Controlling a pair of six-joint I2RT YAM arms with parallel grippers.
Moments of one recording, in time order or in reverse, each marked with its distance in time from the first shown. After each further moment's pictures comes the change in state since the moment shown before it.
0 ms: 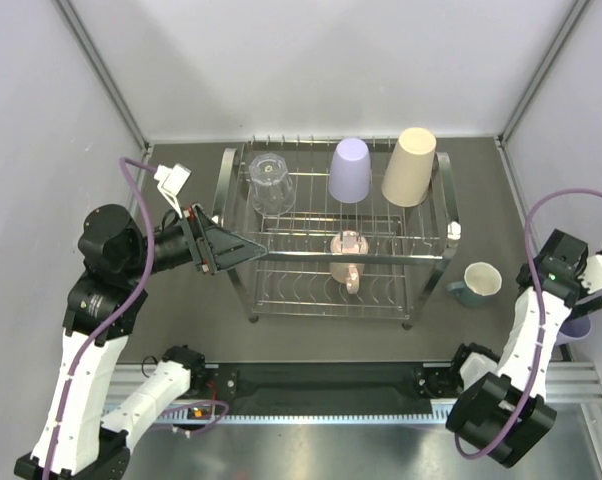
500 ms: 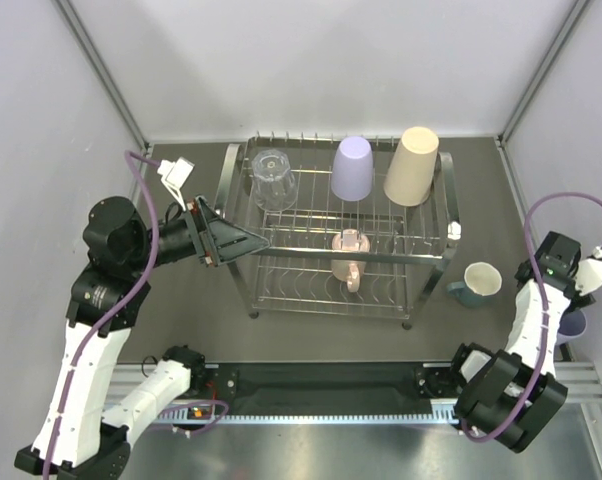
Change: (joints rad) left arm -0.001 0.037 0.015 0.007 -0.008 -0.007; right arm -0.008 0.100 -0.055 0.048 -0.019 0.025
